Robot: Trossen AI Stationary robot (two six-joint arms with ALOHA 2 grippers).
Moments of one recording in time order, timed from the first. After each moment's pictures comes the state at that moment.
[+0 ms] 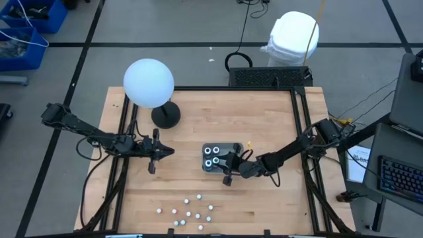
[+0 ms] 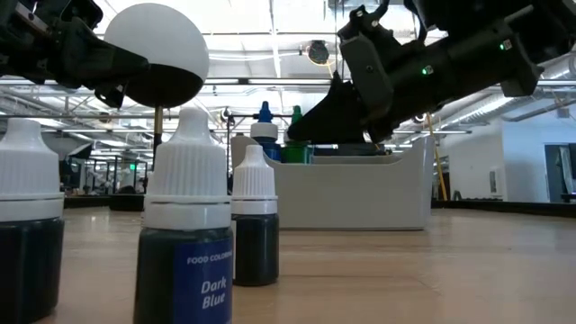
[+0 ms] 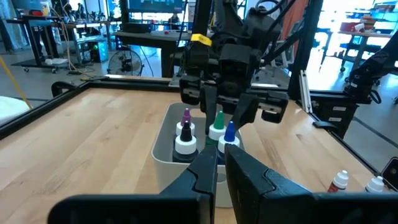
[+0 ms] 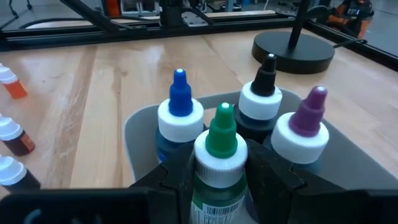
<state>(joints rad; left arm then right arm) -0.37 0.70 0.09 0.56 -0.34 -0.10 0.36 1.85 0.75 0.68 0.60 0.26</state>
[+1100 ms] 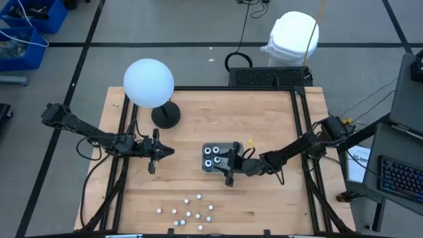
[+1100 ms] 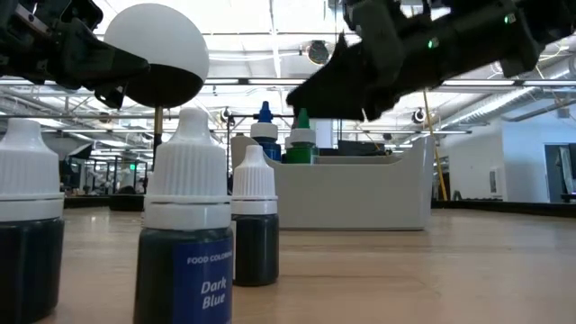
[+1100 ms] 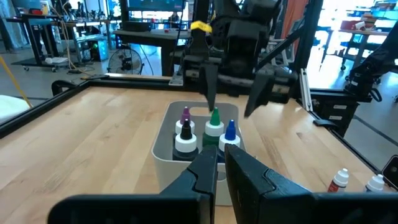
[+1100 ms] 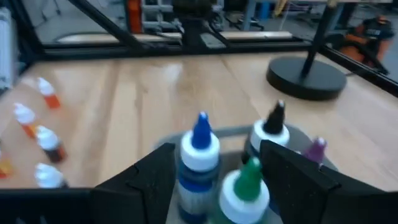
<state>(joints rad) -0.37 0.70 0.09 0.55 -0.34 -0.10 0.36 1.75 0.75 0.68 0.54 0.17</state>
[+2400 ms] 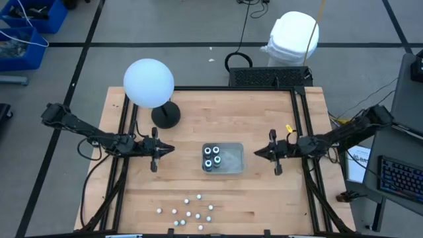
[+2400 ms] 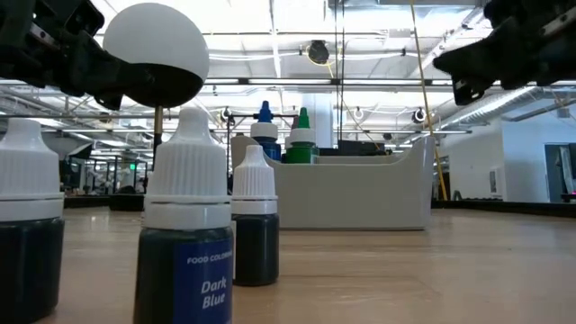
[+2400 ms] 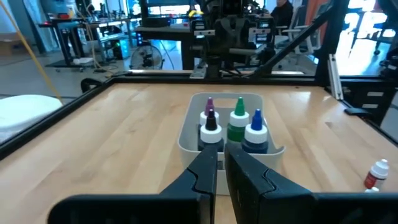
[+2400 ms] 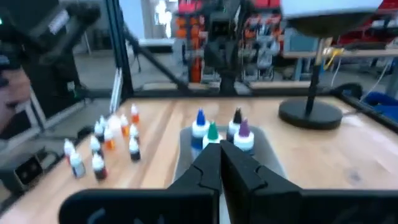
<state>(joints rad) -0.37 0.70 0.09 0.51 -0.43 -0.06 0.34 0.74 0.09 0.62 0.28 0.07</state>
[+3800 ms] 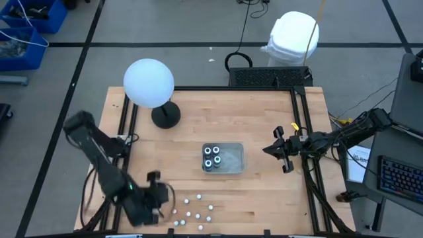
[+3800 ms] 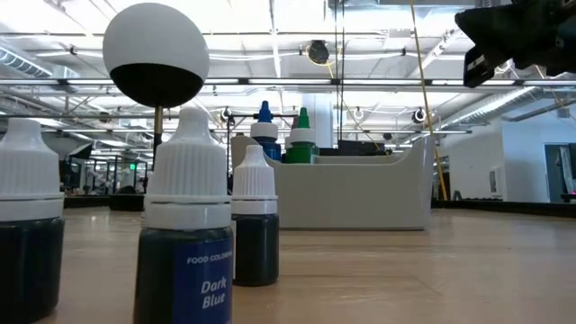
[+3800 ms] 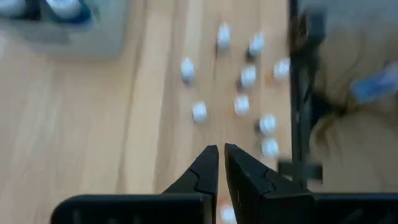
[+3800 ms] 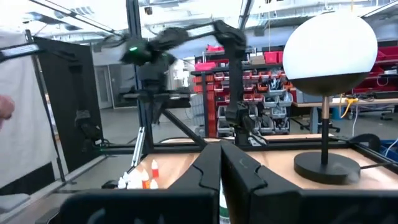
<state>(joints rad) -0.87 1.55 1.34 -0.93 -0.38 -0.89 0.34 0.55 0.02 0.77 0.21 0.04</state>
